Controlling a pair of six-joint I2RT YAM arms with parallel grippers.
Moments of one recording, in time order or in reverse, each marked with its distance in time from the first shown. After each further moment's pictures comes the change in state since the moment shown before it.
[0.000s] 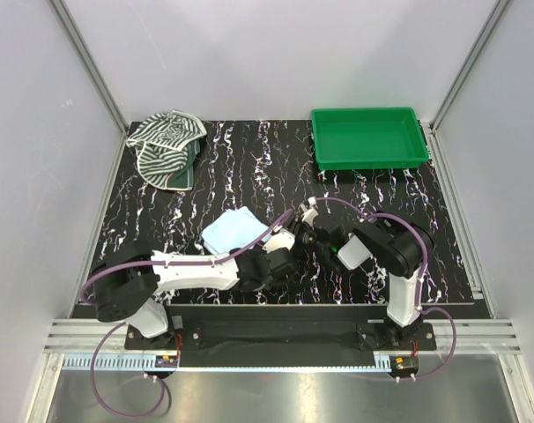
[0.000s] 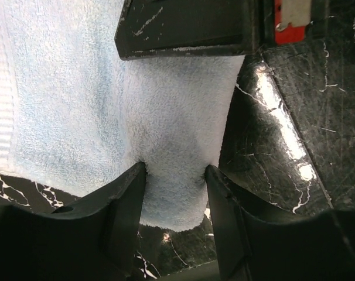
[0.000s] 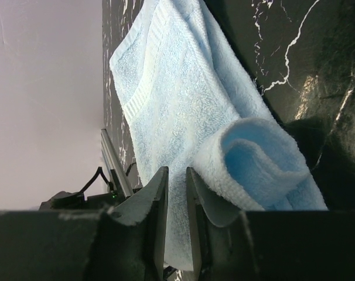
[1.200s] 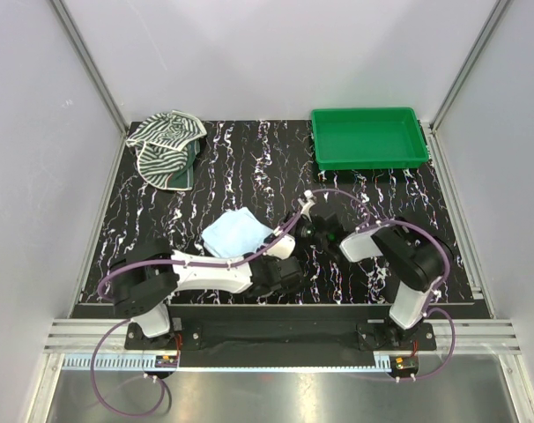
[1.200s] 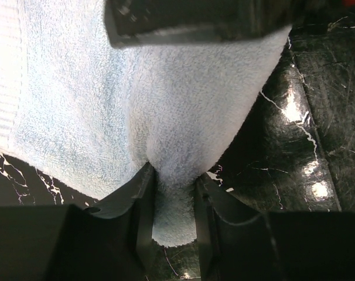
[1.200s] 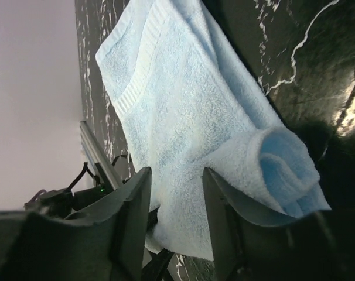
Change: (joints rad) left arm -0.051 0.115 0.038 -0.071 -0.121 -0.168; right arm -0.005 -0.127 0.078 -0.326 -0.007 -0.096
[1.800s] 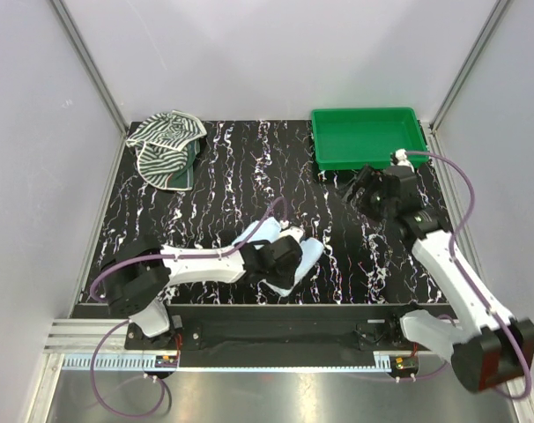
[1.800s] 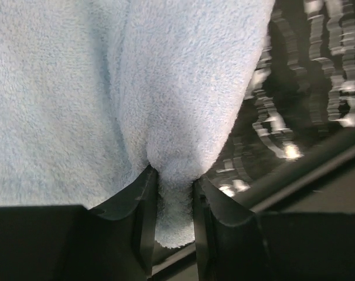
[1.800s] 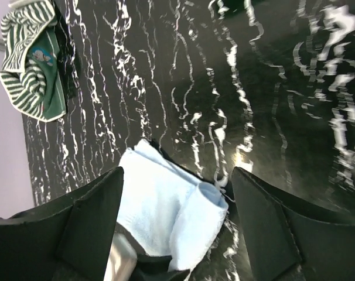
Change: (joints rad) left arm 0.083 -0.047 0.010 0.206 0.471 -0.014; right arm -0.369 -0.706 0.308 -1.128 0.394 -0.240
